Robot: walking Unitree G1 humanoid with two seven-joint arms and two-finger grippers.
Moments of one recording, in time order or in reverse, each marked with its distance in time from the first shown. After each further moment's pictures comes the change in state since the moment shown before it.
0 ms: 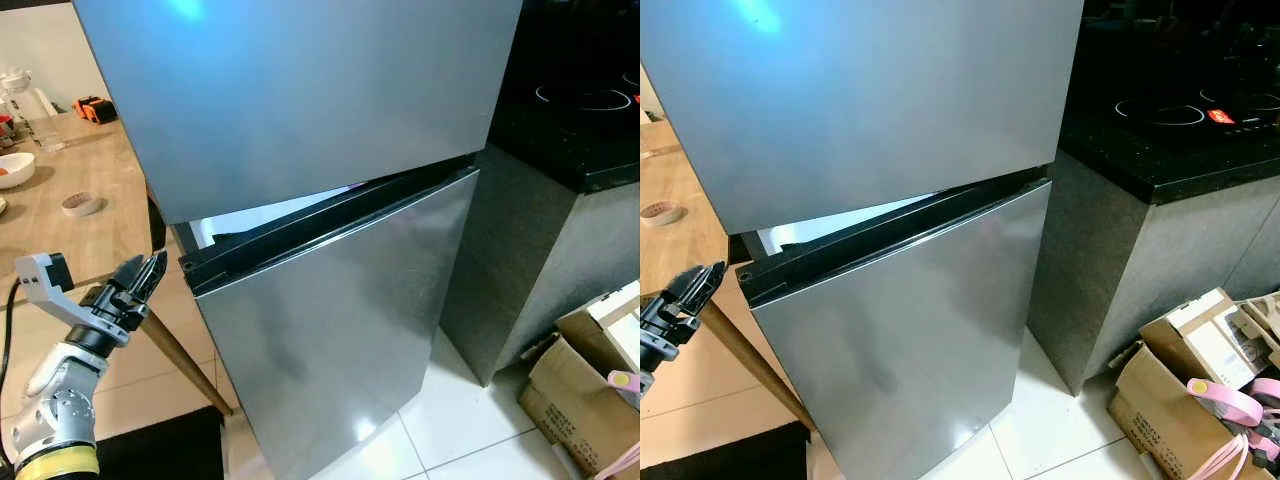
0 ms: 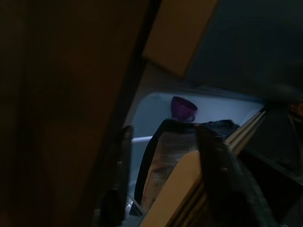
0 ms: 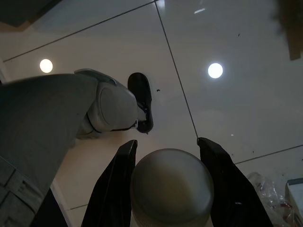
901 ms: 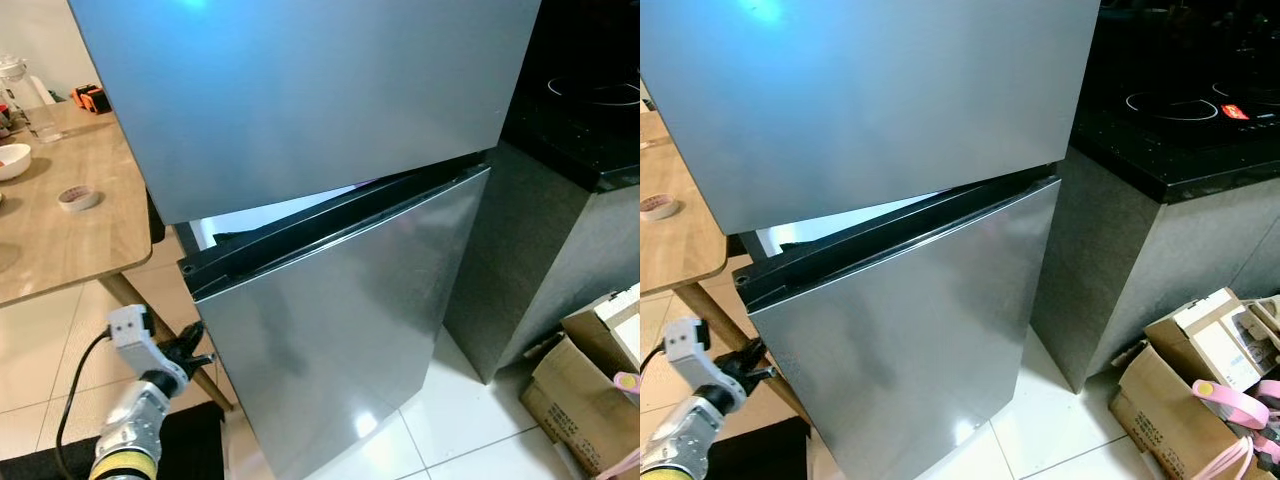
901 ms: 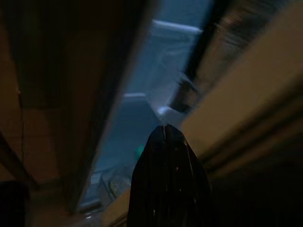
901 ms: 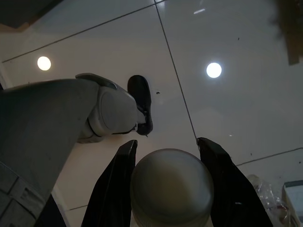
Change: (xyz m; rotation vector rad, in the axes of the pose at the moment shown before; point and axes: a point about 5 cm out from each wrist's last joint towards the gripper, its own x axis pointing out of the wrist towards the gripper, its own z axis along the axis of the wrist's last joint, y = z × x) left arm 0.003 -0.008 -0.101 0.062 0.336 0.115; right arm 0.000 0.000 0.002 -0.002 -0.006 -0.002
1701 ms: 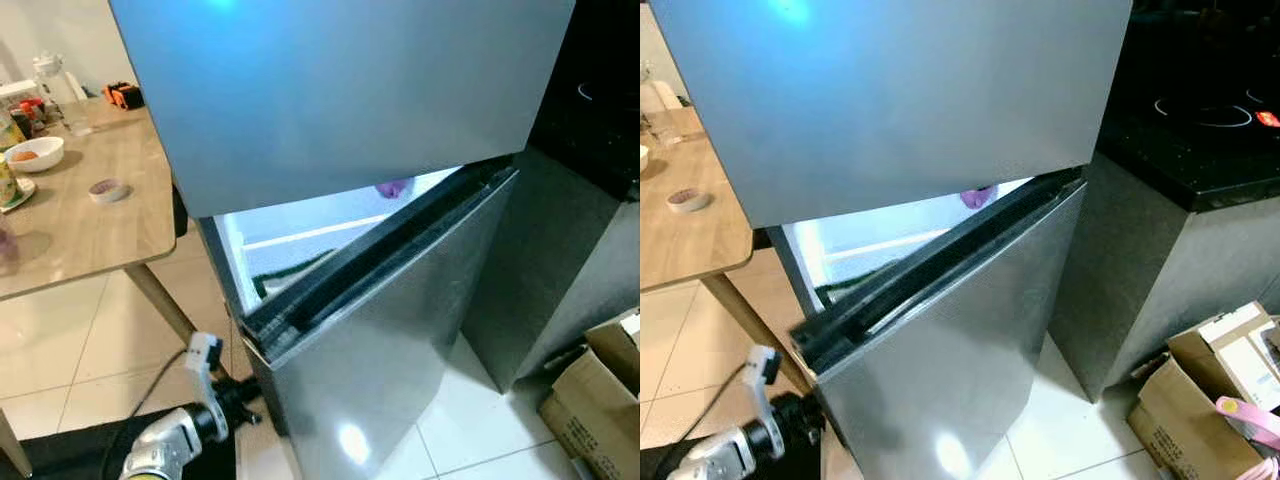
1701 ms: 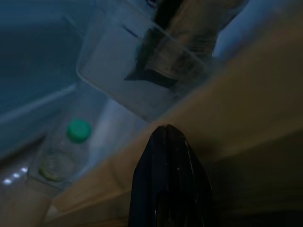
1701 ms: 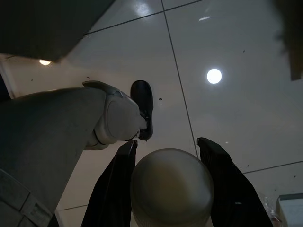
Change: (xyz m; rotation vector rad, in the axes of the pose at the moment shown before) left arm -0.021 -0.052 -0.066 -0.125 0.342 -0.595; right arm 0.000 -0.001 0.001 -0.003 -0.001 -0.015
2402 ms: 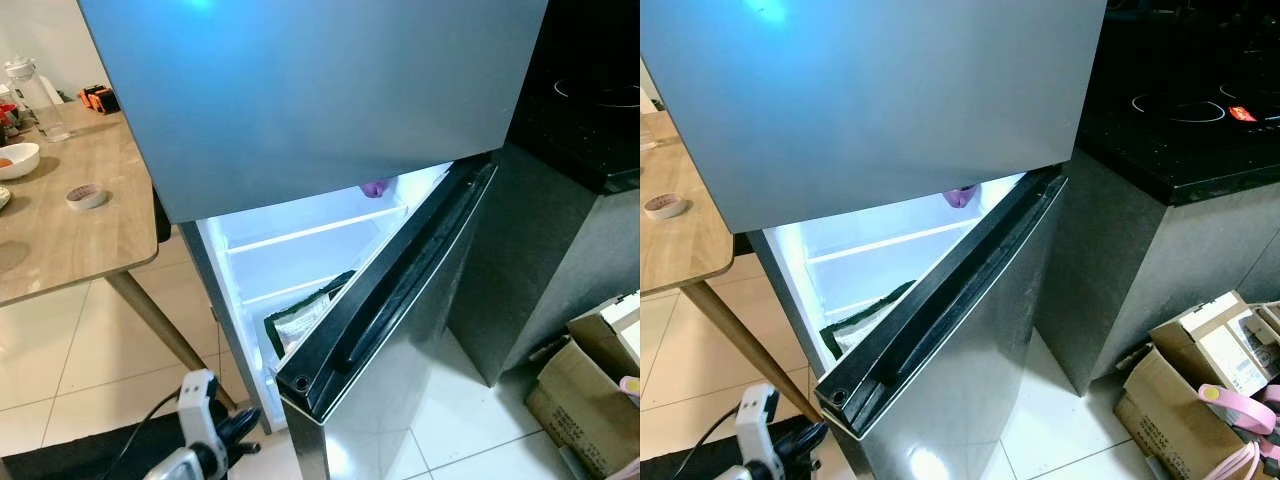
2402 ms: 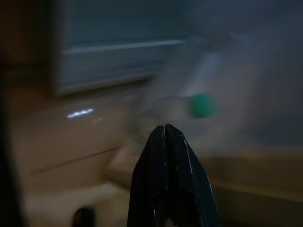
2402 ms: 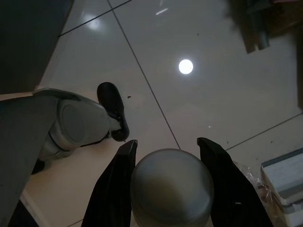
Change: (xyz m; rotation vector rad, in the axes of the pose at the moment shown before) left arm -0.041 0.028 -0.058 -0.160 0.017 0.628; right arm -0.004 -0.015 -0.006 0.101 -0.007 -0.188
